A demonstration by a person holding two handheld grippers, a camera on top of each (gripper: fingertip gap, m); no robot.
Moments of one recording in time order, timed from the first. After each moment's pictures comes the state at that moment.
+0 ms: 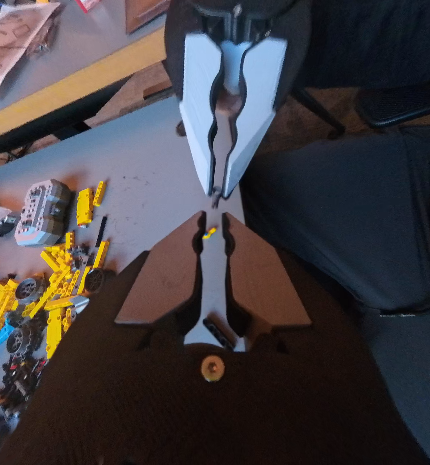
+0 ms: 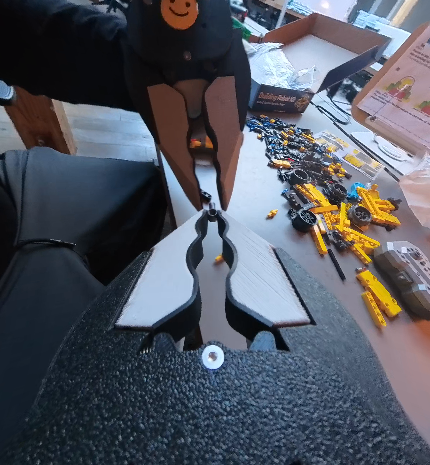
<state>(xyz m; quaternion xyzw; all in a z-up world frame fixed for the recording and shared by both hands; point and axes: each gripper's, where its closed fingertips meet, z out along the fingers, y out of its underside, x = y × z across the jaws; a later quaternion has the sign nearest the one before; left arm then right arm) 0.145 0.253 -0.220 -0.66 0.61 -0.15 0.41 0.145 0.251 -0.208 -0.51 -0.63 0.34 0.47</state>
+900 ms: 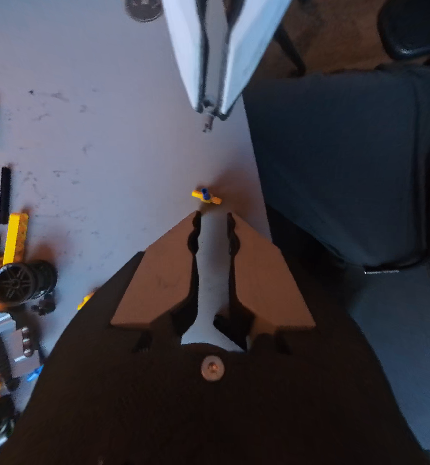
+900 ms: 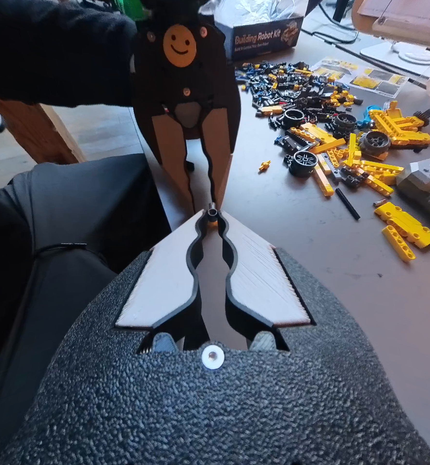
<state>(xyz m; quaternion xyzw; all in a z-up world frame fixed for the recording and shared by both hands) 0.133 0.275 -0.292 -0.72 0.63 -0.19 0.23 0.166 0.283 -0.233 -0.61 -0.57 0.37 0.40</state>
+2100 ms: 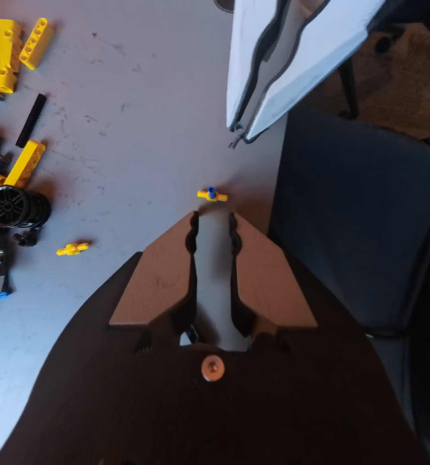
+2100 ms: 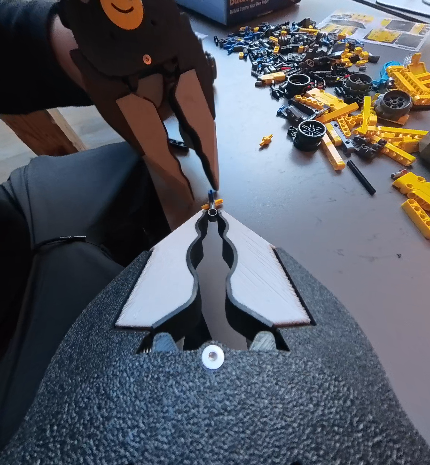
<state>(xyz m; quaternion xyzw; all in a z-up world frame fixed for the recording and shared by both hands) 0.131 0.279 -0.292 -0.82 0.48 -0.15 0.27 0.168 0.287 -0.255 -0.64 -0.56 0.37 0.36</state>
